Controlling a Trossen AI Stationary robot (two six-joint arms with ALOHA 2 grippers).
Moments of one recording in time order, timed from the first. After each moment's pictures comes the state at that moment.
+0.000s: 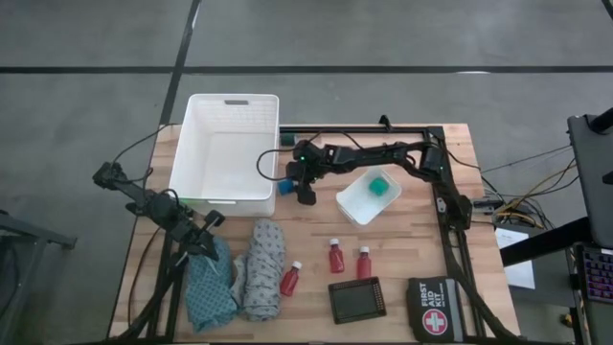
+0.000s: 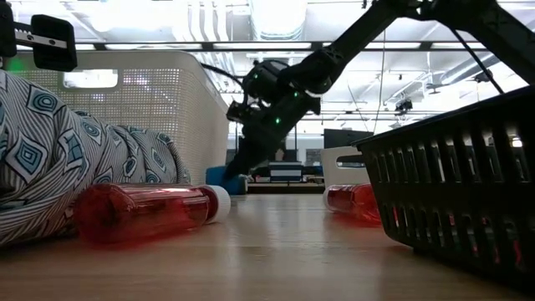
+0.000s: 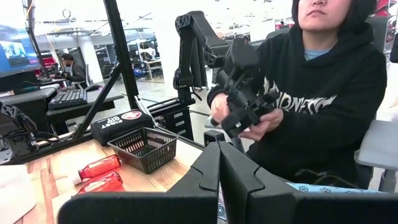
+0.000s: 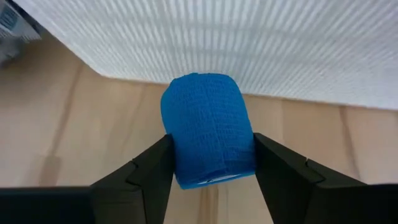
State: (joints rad) left arm -0.53 0.02 0.00 0.05 0.18 0.13; right arm -0.31 2.18 1.53 -0.18 -0.29 -0.28
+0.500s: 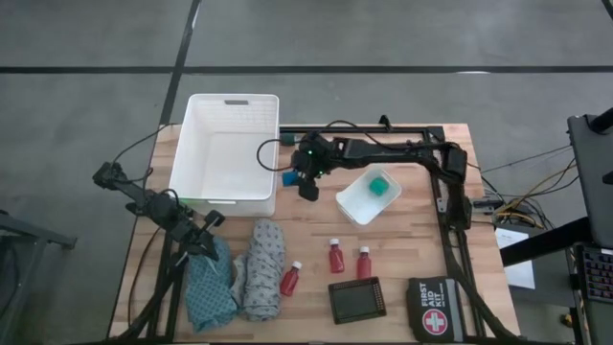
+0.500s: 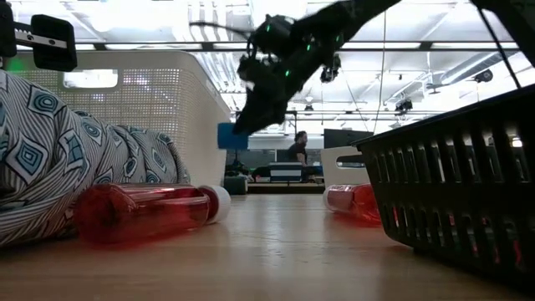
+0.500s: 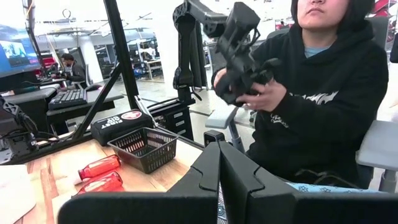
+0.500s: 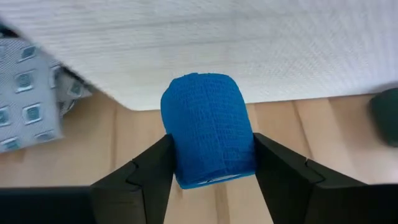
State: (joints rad) left arm -0.53 0.02 0.00 0.05 0.18 0.13; right arm -0.25 1.97 1.53 -0.36 -0.17 -0.08
